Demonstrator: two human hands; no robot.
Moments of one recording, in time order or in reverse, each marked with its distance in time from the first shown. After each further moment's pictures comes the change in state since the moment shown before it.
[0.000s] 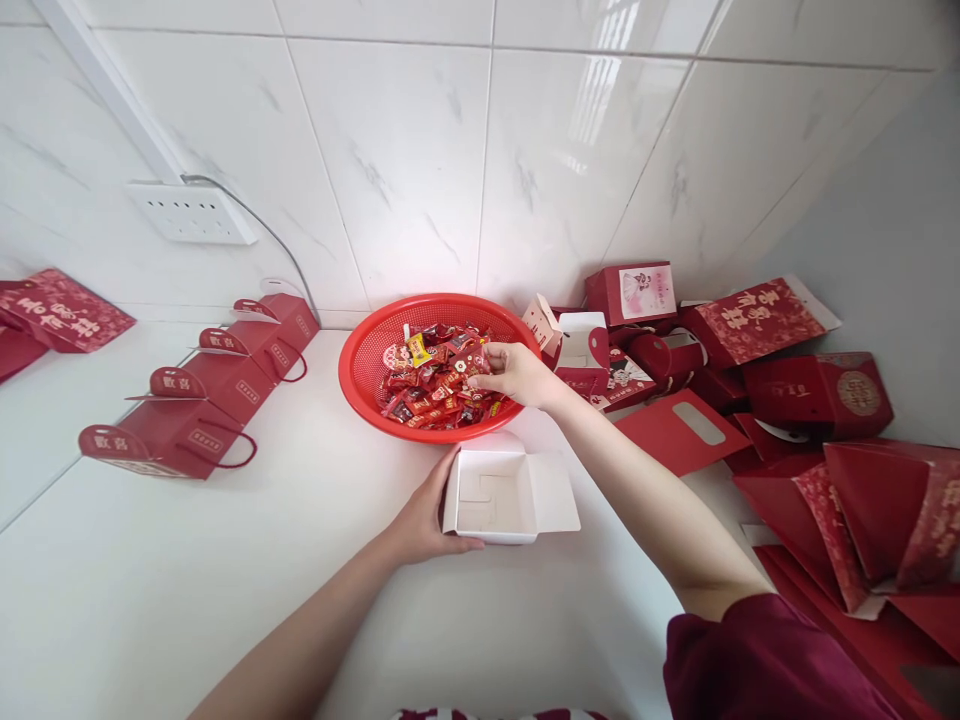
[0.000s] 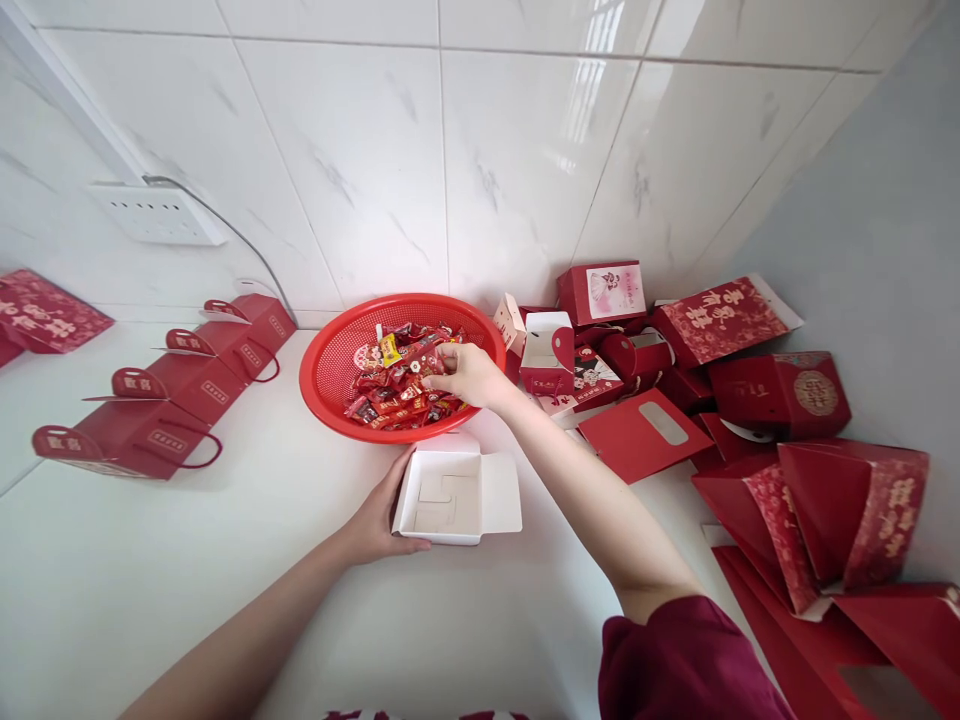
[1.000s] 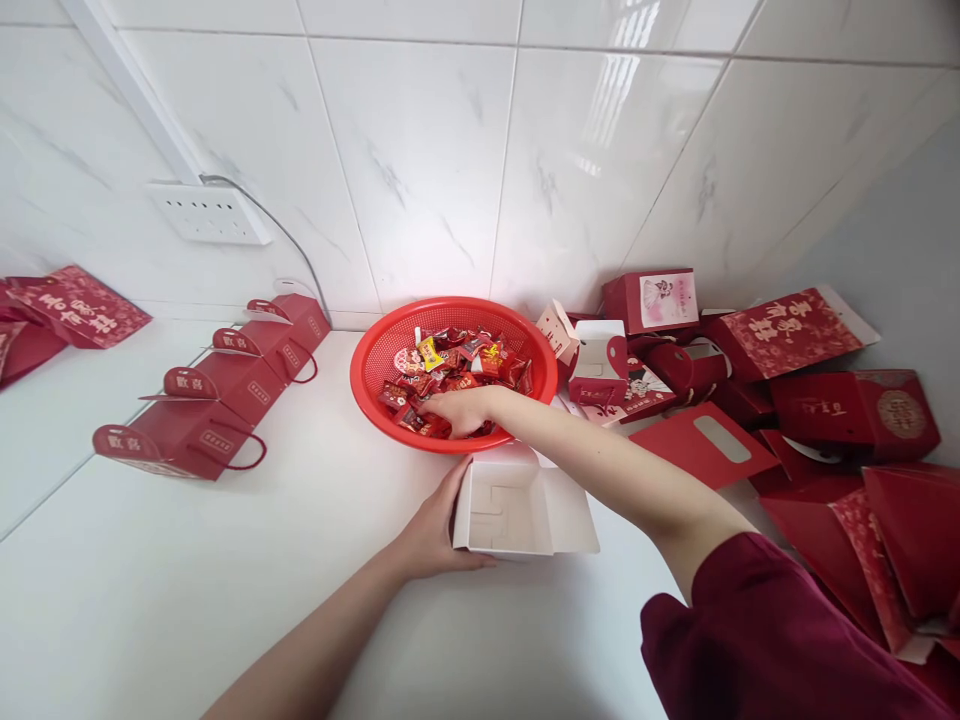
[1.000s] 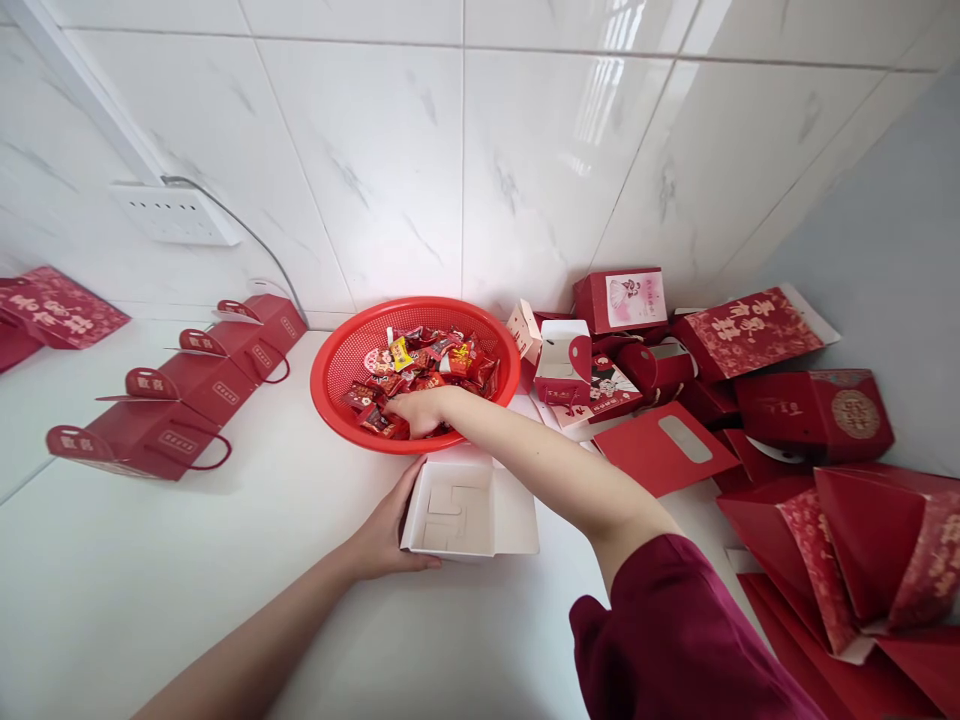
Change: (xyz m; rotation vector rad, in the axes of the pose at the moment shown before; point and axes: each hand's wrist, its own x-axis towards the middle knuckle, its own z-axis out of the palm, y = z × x) left_hand -0.003 -0.002 -0.002 0.043 -0.012 -0.046; right_hand 0.068 -0.002 0.070 -0.657 -0.722 -0.120
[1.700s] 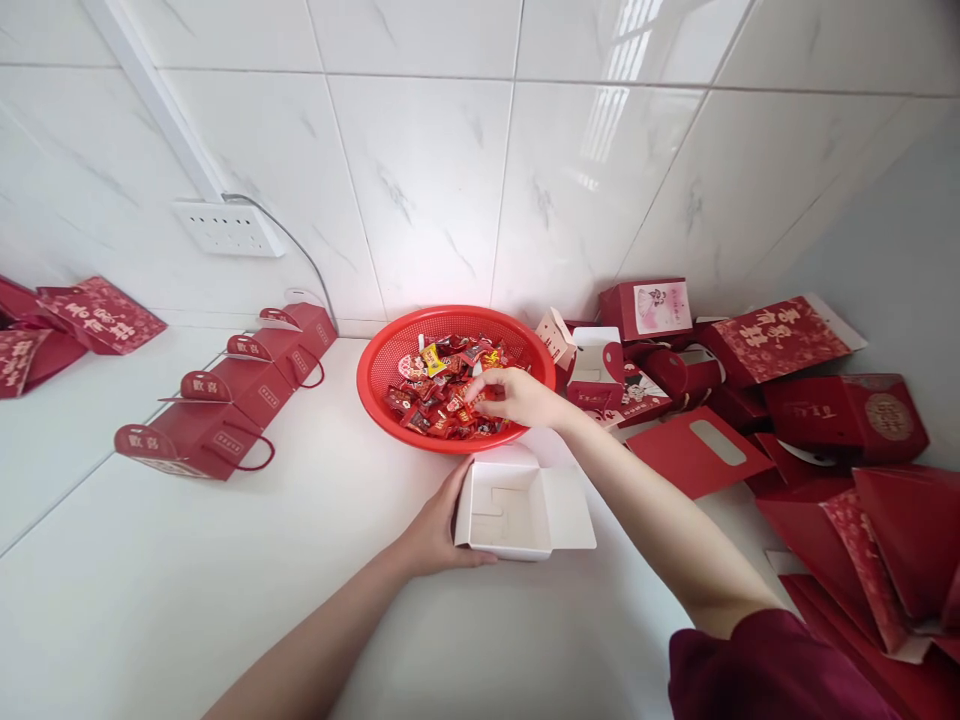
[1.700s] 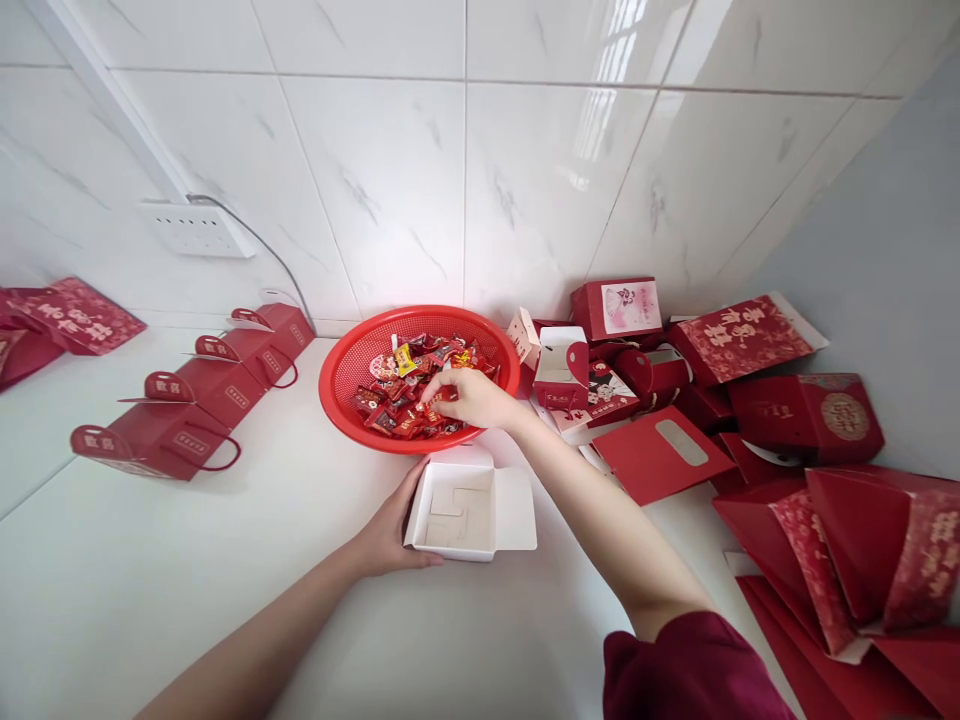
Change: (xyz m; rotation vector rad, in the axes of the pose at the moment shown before) left_hand 0.000 0.005 0.002 -0.076 0.014 0.042; right_hand -0.088 0.008 0.006 0.313 0.589 -0.070
